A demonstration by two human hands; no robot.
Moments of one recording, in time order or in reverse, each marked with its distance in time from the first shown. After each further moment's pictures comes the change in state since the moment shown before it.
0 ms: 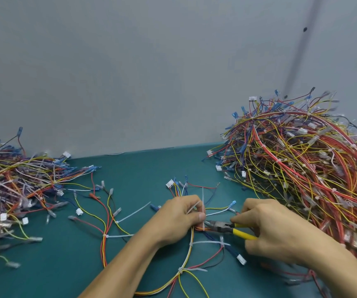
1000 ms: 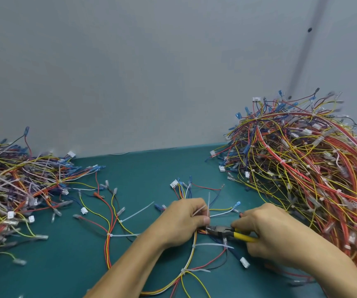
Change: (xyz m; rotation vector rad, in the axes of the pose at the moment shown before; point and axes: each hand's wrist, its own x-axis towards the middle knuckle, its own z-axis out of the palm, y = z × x) left_hand -0.001 0.002 0.003 0.123 0.009 0.000; right_hand 0.006 0.004 0.012 -0.210 -0.073 -0.028
